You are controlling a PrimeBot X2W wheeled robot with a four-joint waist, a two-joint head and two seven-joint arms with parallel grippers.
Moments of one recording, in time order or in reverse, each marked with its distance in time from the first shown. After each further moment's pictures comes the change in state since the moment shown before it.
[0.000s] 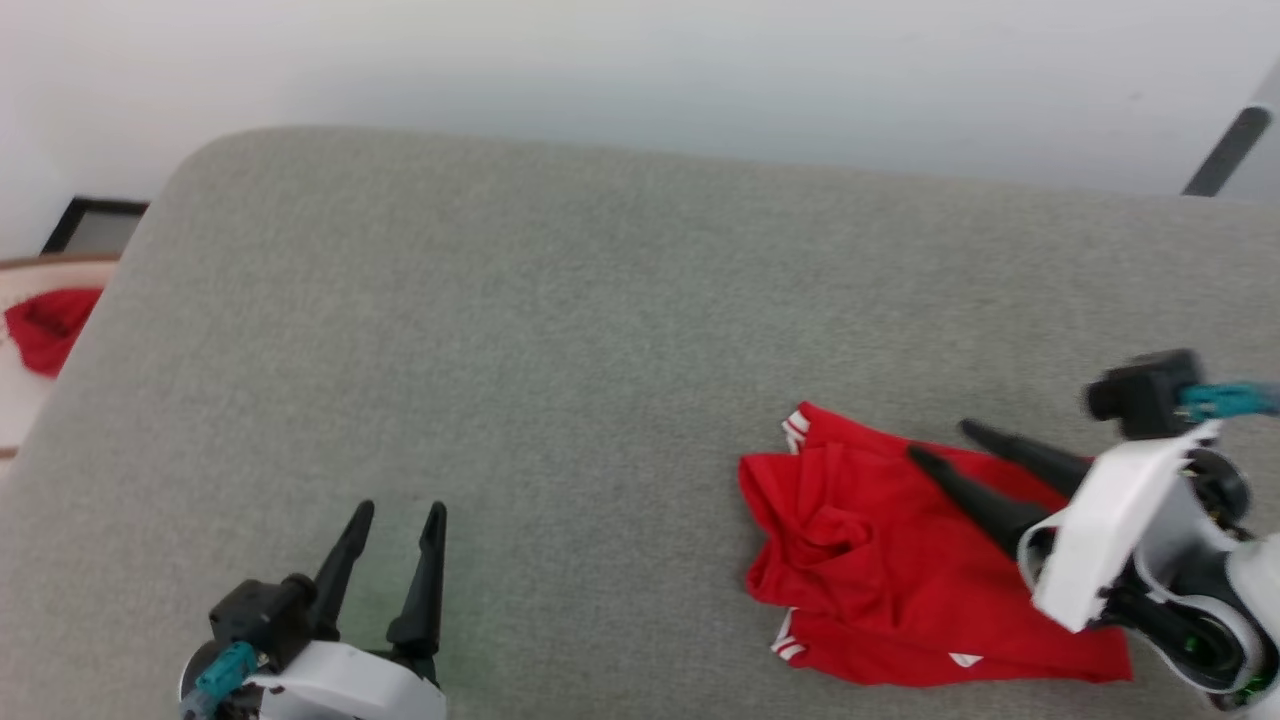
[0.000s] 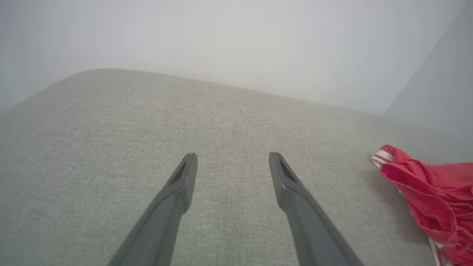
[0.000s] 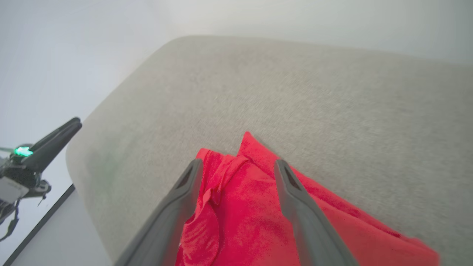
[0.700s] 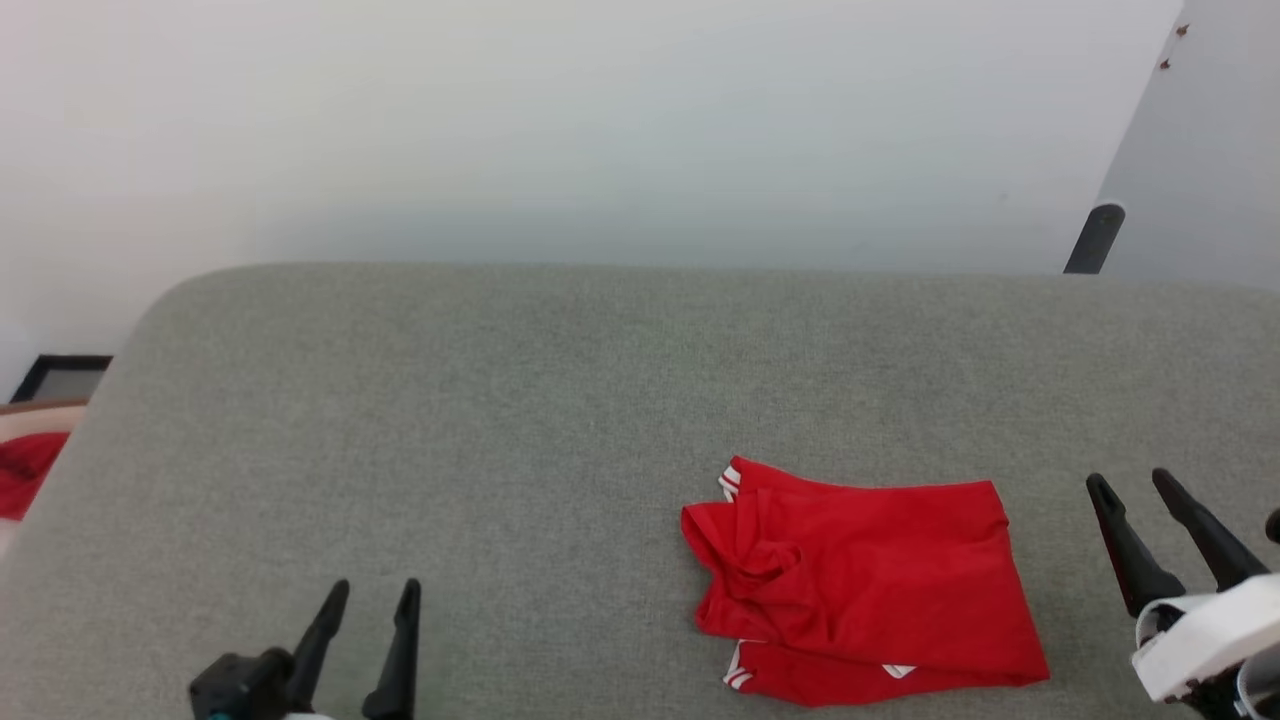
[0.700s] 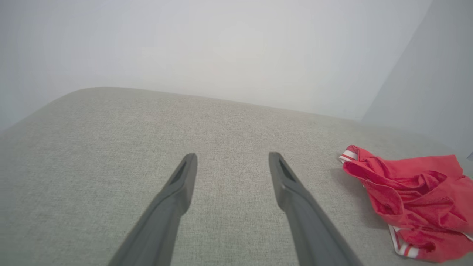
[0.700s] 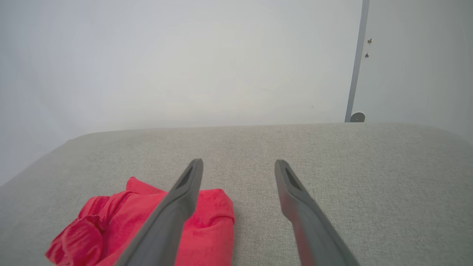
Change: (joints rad) left arm 0.106 0.013 0.023 0.025 -0.016 0.000 0.000; right arm 0.207 0.040 -0.217 0.293 -0.197 0.000 -0.574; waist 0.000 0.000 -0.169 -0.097
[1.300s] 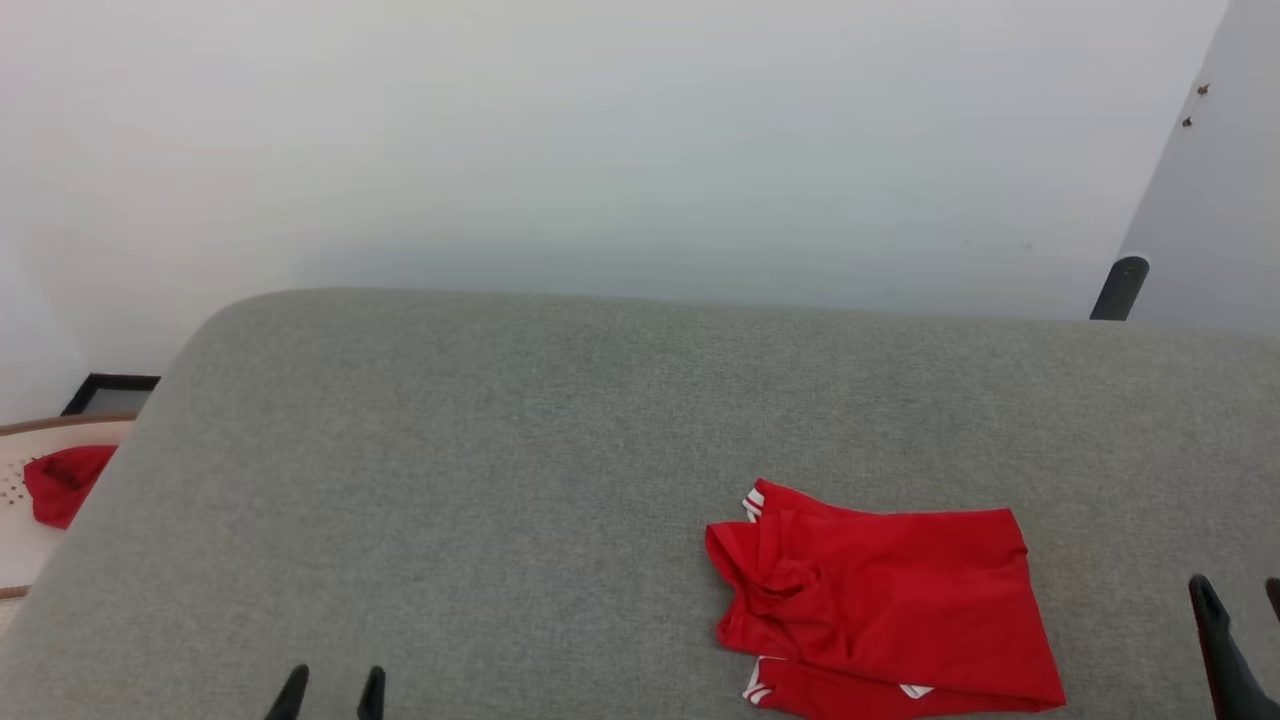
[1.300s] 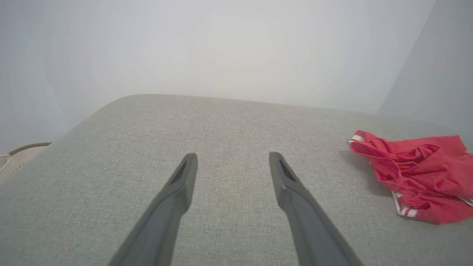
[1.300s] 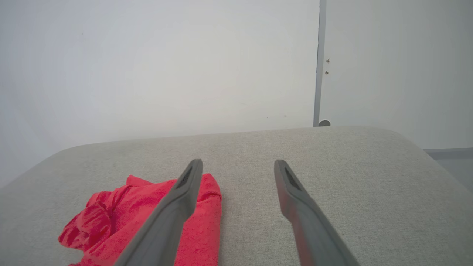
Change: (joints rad) left arm 0.222 0.032 0.058 -0.192 0.064 0.006 0.000; right arm 0.390 0.128 -0.374 -0.353 -0.189 0.000 0.088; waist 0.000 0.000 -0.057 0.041
